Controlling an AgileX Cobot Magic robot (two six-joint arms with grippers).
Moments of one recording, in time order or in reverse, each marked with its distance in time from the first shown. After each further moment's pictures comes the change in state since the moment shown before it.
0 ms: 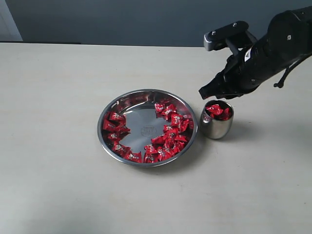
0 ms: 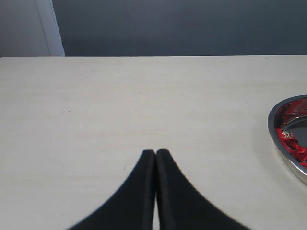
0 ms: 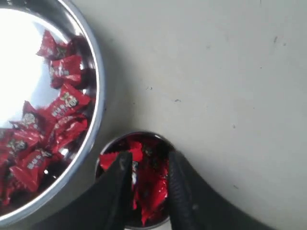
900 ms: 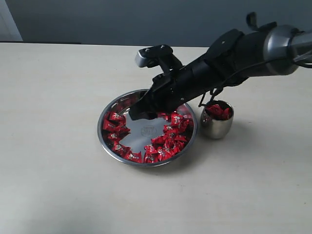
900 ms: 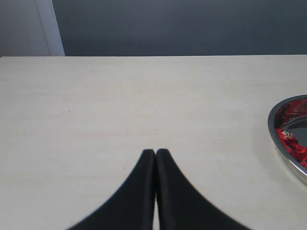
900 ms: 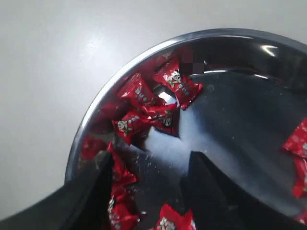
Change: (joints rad) left arm 0.000 0.000 0.000 0.000 0.000 0.000; right arm 0.158 0.274 -0.115 1.047 0.006 -0.910
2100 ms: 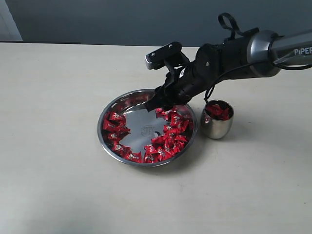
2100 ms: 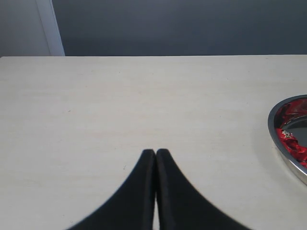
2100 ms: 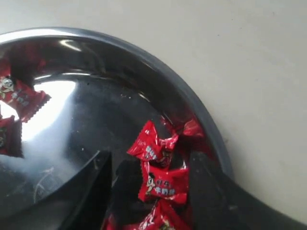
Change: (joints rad) left arm 0.000 0.000 0.000 0.000 0.000 0.000; right arm 0.013 0.073 -0.052 -0.801 -0.279 0.696
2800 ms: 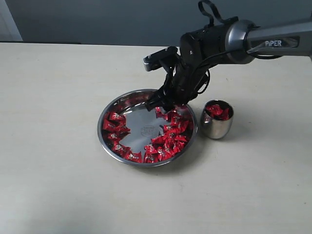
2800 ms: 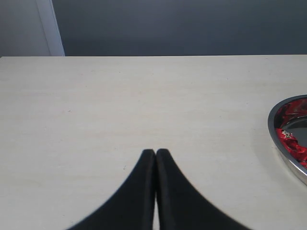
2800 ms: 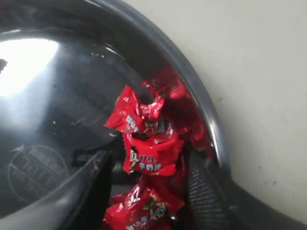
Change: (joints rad) left arm 0.000 0.000 0.000 0.000 0.000 0.000; right arm 0.000 0.126 -0.239 -0.221 0.369 0.268
